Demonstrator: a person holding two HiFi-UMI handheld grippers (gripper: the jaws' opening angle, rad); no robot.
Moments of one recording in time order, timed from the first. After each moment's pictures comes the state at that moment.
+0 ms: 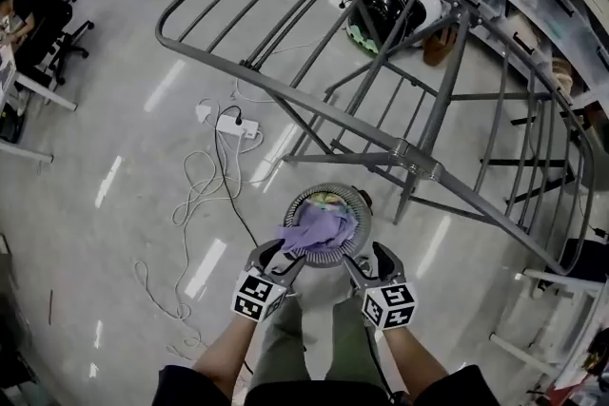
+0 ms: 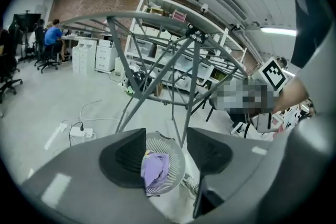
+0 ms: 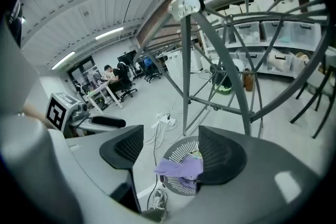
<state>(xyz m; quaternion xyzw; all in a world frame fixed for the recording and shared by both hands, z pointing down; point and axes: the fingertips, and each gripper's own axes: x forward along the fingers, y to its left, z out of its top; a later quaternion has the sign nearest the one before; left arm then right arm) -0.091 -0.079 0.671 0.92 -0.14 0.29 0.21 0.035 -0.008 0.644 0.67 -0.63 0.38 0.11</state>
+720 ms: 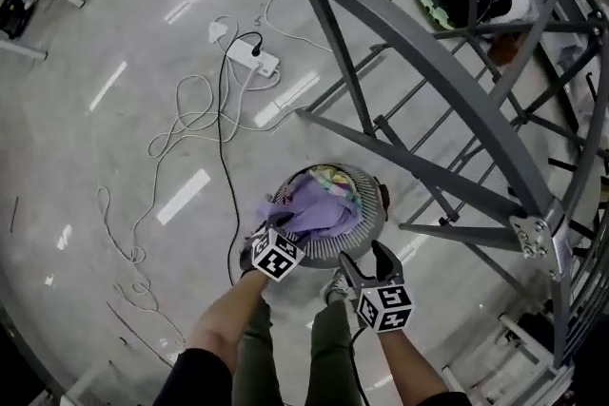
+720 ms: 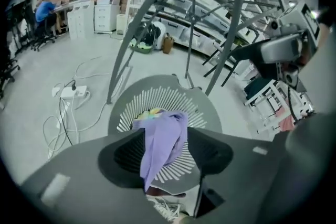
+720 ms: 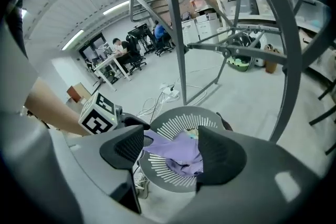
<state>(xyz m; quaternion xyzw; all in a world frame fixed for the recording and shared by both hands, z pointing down) -0.057 -0.052 0.959 0.83 -0.13 0.48 0.25 0.051 -0.013 0.836 0.56 -0.68 0.43 0.21</state>
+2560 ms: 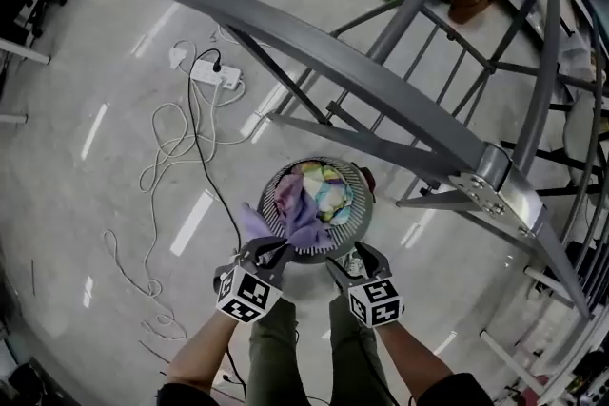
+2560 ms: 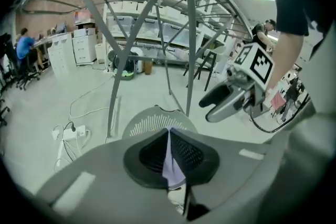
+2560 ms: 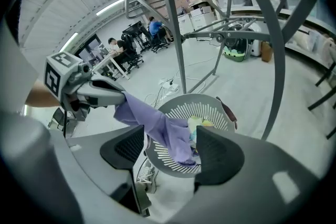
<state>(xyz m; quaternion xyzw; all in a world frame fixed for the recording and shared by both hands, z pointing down) -0.055 -0.052 0.829 0.90 -0.06 0.41 0.14 0.035 0.024 0.855 0.55 -0.66 0.47 0.21</state>
